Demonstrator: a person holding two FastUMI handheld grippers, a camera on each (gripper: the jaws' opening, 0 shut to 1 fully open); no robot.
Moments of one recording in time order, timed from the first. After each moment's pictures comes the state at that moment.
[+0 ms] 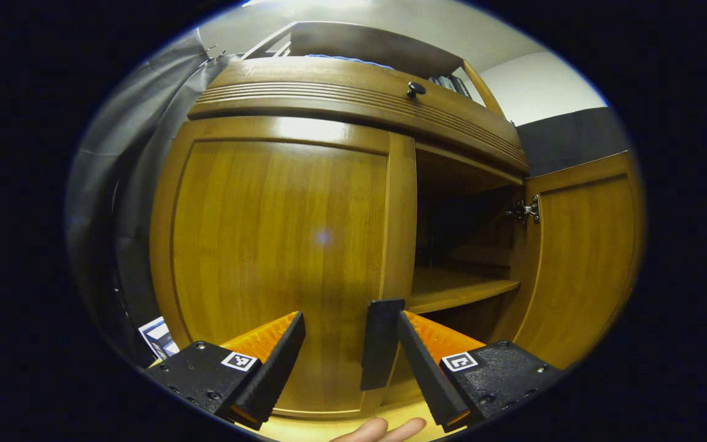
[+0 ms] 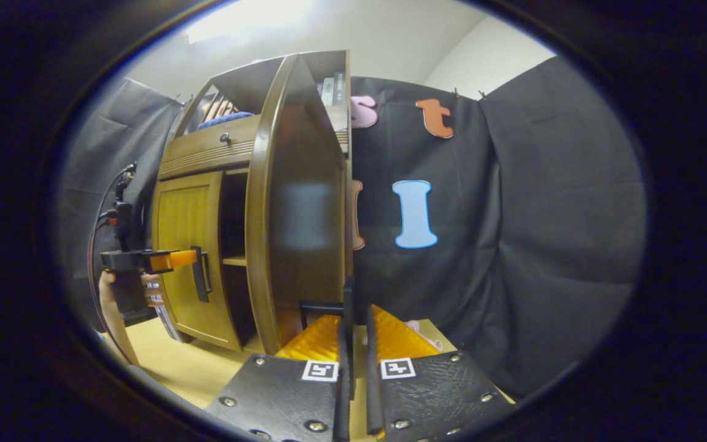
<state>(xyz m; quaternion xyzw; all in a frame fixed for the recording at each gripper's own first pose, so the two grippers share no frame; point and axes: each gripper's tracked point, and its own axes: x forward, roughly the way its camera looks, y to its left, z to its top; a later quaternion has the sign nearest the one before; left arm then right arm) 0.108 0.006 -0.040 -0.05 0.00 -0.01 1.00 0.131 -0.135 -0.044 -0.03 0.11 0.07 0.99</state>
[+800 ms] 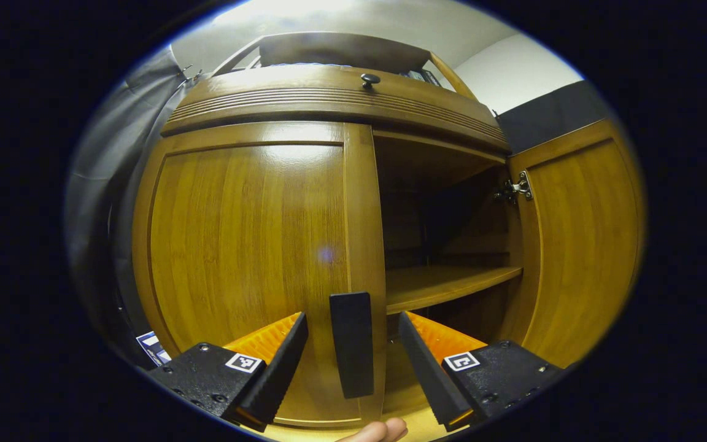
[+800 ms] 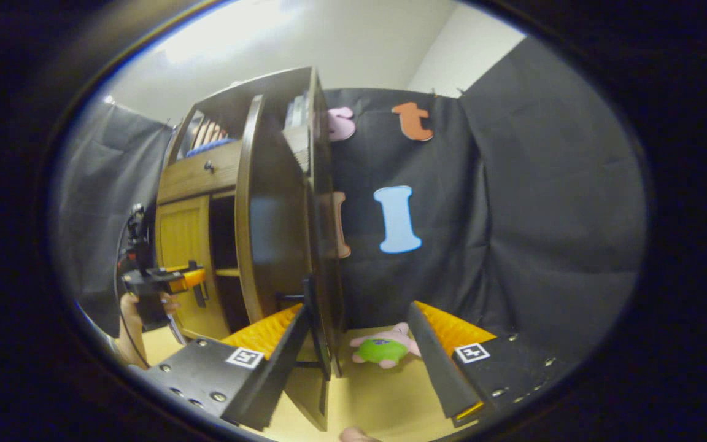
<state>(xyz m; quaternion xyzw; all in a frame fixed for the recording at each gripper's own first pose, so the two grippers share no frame) 0.122 -0.019 -0.049 0.01 -0.02 -0.01 1.00 0.096 -0.216 -0.009 0.03 0.07 0.04 1.00</state>
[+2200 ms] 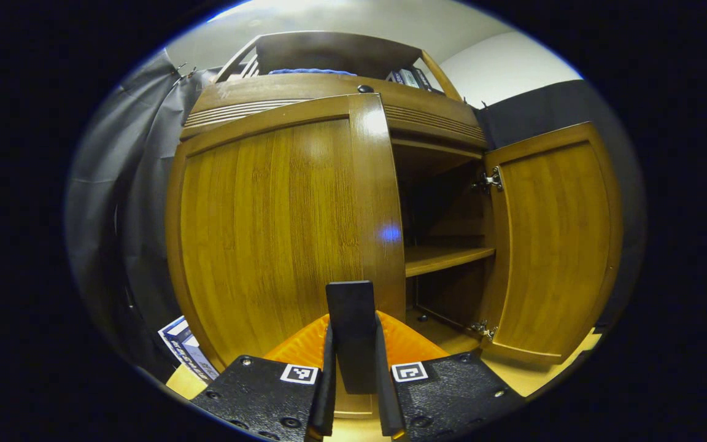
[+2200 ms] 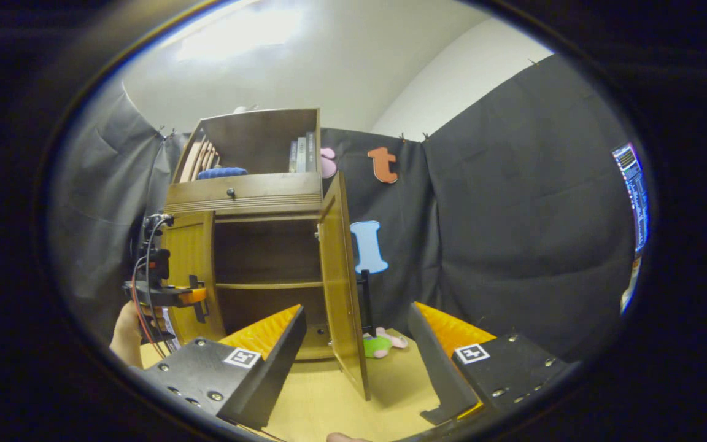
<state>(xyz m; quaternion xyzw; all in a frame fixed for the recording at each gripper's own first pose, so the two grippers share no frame) 0.033 -0.006 -0.053 0.03 0.03 -0.03 1.00 -0.018 -0.137 0.006 -0.01 -0.01 -0.06 1.00</state>
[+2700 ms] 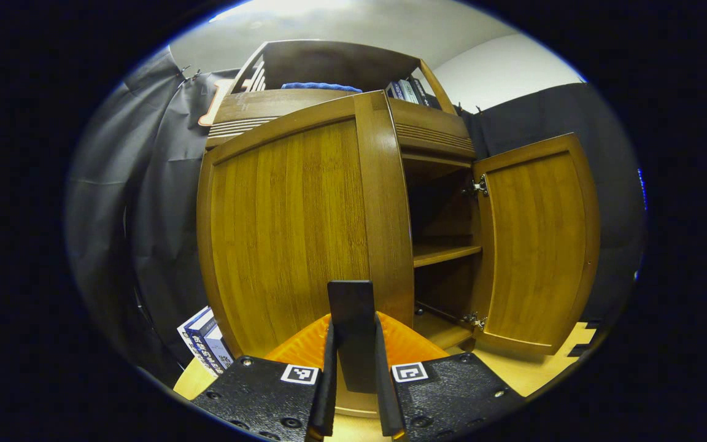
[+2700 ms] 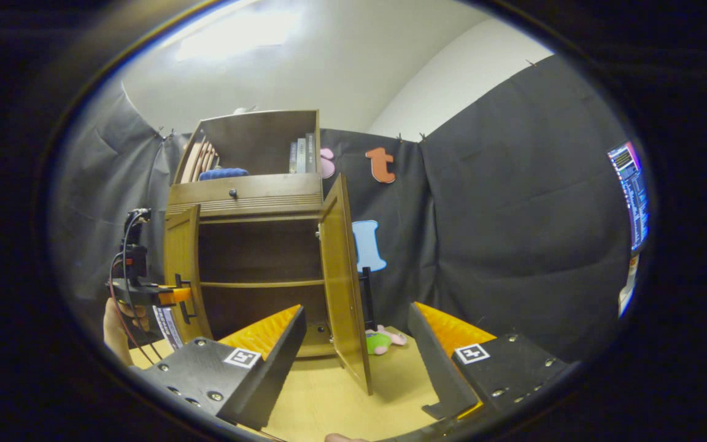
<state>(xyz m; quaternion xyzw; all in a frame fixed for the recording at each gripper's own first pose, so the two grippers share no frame) -0.020 0.011 -0.048 0.03 0.02 -0.04 1.00 -0.026 -0.135 0.000 0.00 -0.02 -0.06 1.00</state>
